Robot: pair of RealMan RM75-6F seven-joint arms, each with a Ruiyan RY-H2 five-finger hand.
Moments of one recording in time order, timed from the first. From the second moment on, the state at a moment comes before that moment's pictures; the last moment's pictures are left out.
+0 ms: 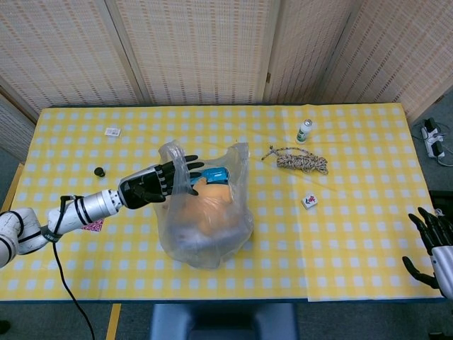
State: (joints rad) left arm -1.13 -1.21 0.23 -1.13 1.86 1.30 -2.66; right arm 0.00 -1.04 -0.02 -1.48 -1.59 1.55 0.23
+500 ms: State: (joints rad) left arm -1.16 -1.21 0.21 -1.19 1.83 1.27 -2.64; right arm 0.00 -1.06 0.00 -1.47 -1.58 1.55 0.21
